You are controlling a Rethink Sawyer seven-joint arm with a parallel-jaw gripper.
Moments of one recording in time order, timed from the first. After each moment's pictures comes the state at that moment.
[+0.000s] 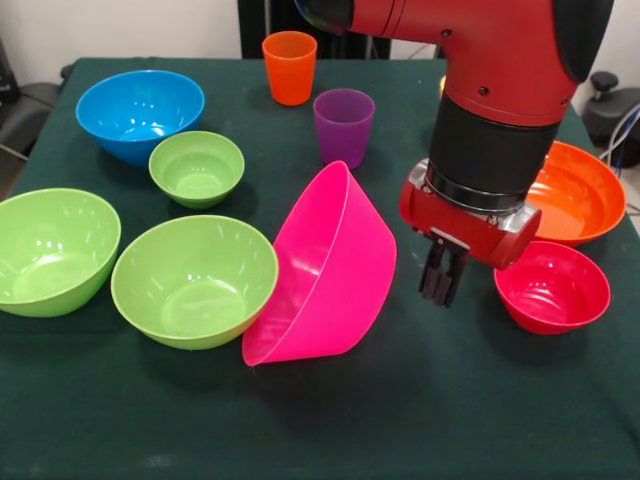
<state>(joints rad) -0.03 -0.26 -0.07 0.93 -0.06 0.73 2.46</state>
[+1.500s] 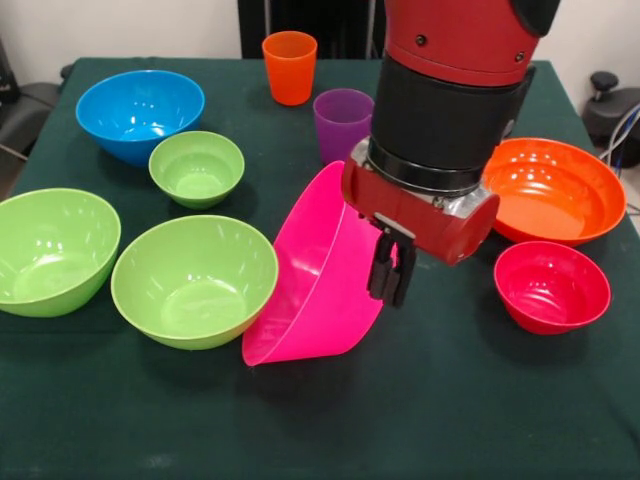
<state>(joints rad) -0.10 -0.27 -0.07 0.82 -0.06 0.83 2.46</state>
